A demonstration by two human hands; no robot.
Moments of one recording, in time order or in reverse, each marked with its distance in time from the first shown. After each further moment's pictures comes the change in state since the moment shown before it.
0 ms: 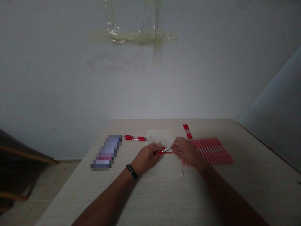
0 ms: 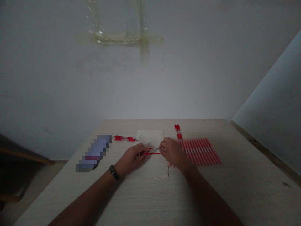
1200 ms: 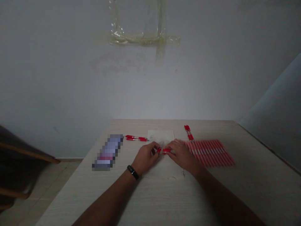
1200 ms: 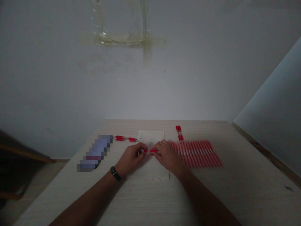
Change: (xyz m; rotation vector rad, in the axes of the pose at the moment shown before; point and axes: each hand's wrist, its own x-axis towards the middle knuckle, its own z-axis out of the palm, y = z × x) left_hand 0.001 0.003 0.000 -0.036 0.118 -0.202; right_hand 0.005 -0.025 0.016 0.090 0.040 -0.098
